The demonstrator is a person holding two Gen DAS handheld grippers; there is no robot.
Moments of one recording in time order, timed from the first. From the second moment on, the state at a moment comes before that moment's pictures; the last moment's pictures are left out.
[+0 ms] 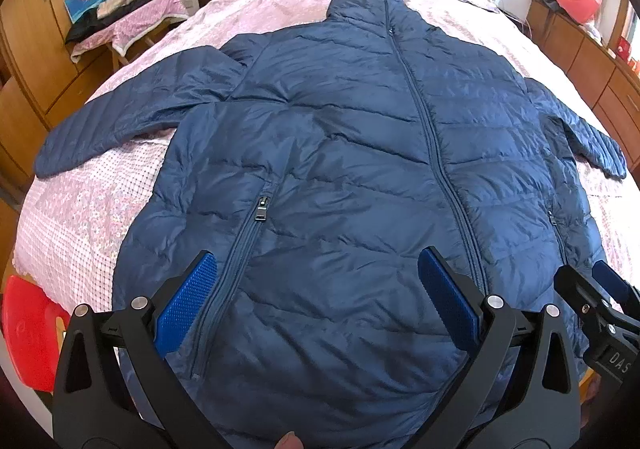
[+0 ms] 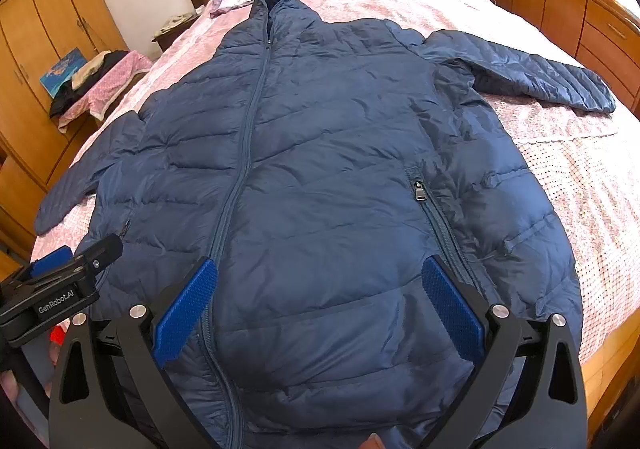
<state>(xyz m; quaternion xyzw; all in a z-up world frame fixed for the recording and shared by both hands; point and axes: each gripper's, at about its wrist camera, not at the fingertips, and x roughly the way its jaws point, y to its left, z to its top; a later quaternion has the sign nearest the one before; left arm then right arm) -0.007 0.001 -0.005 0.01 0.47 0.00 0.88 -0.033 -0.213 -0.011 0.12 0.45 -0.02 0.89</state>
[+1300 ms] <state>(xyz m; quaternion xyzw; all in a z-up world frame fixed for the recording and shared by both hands) -0.005 0.004 -0.011 0.01 0.49 0.00 0.87 -0.032 -0.216 -0.012 0.11 0.45 -0.02 0.89</state>
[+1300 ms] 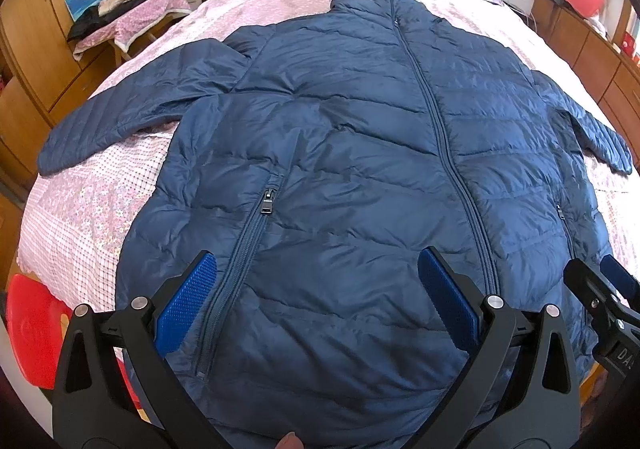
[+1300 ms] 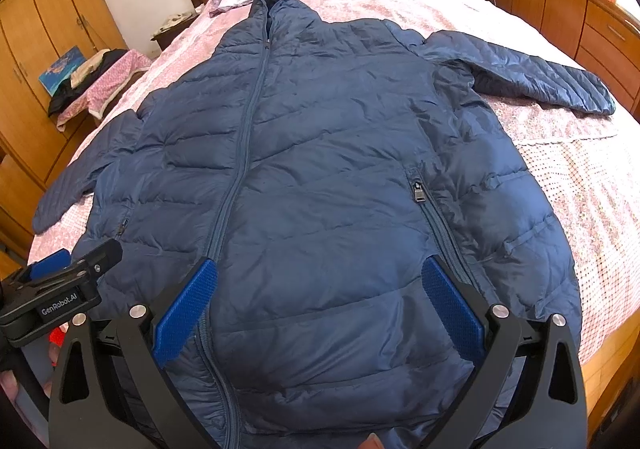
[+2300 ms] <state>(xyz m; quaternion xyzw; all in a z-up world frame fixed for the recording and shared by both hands) -0.006 -0.001 -0.005 0.02 0.49 -0.01 0.87 -0.030 -0.216 -0.008 0.12 0.45 -0.02 0.89</state>
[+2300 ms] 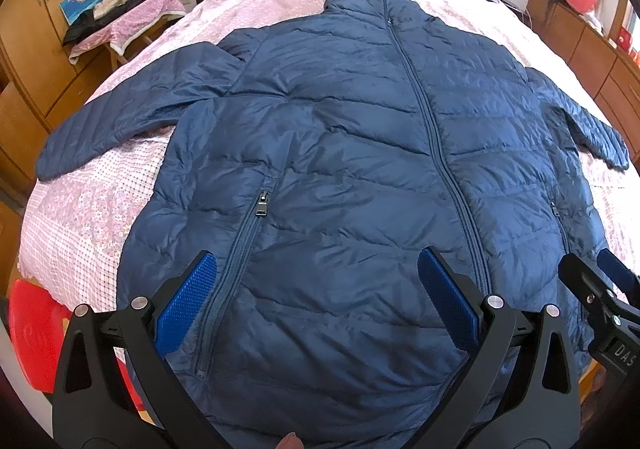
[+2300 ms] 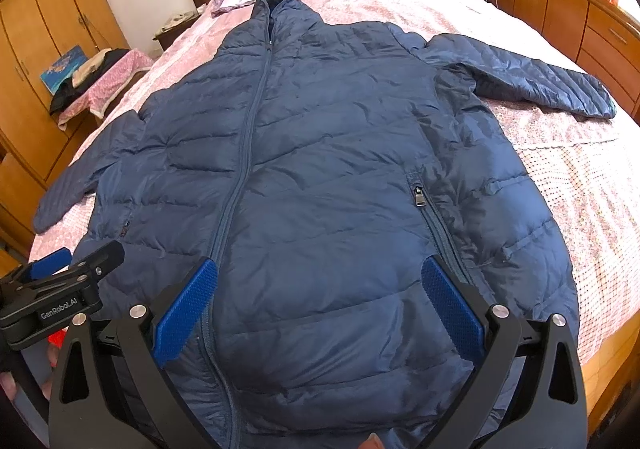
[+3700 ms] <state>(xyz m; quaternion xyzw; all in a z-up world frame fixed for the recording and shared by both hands) 0.046 -0.091 0.010 0.04 0.49 -0.08 0.86 -0.011 -0.413 0.010 0.17 0.41 -0.15 0.88</state>
